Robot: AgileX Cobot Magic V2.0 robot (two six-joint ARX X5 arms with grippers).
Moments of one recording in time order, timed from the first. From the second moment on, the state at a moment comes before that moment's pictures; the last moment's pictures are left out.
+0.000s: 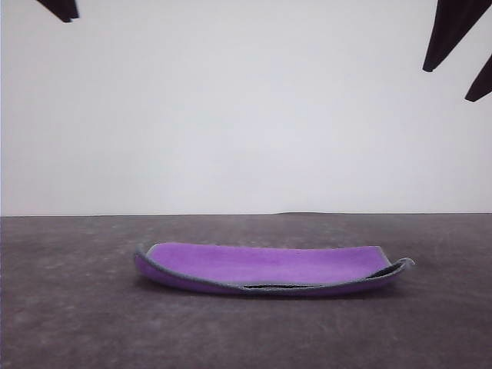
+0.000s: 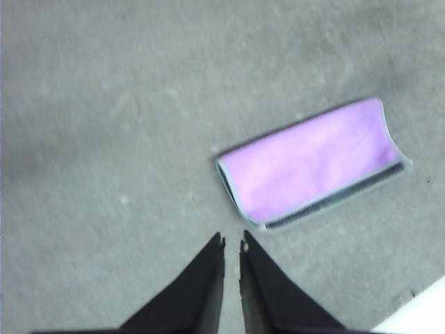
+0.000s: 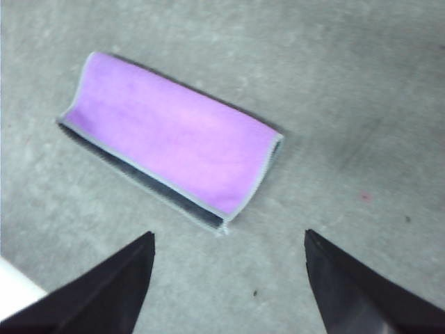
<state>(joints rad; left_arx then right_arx) -0.21 1.40 1.66 -1.27 0.31 0.11 0.14 1.23 1.20 -1.03 -0.47 -0.08</state>
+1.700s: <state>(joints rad) -0.19 1.10 1.05 -0.95 0.31 0.06 0.20 1.68 0.81 -0.25 -0.79 0.28</state>
